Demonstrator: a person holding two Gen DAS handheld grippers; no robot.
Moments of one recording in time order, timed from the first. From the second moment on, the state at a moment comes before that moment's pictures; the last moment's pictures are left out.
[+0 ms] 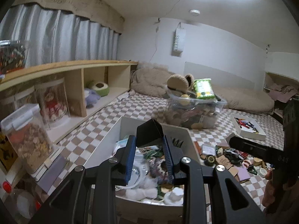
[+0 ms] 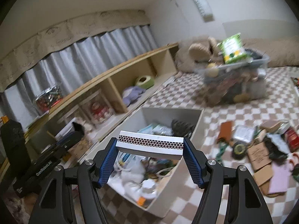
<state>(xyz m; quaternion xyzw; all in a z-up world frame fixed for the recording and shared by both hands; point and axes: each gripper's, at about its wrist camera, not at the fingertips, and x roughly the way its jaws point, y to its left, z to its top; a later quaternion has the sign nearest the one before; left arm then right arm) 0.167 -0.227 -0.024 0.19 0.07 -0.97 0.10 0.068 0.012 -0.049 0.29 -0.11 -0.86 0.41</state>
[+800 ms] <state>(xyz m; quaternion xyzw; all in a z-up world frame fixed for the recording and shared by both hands) 0.161 -0.270 -0.062 0.23 0.10 -0.96 0.12 0.065 -0.100 -0.106 0.40 -0.03 -0.79 0.46</state>
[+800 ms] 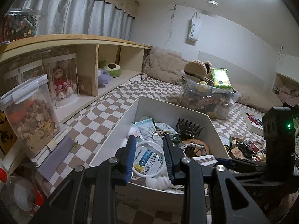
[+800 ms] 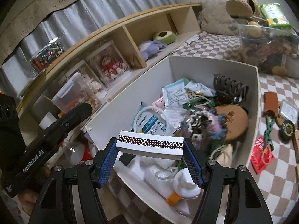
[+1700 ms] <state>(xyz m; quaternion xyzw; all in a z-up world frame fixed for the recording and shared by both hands) 0.158 -0.264 -0.059 0.24 0.09 -0.96 0.12 0.070 -0.104 -0.110 0.40 -0.01 -0.80 0.45</state>
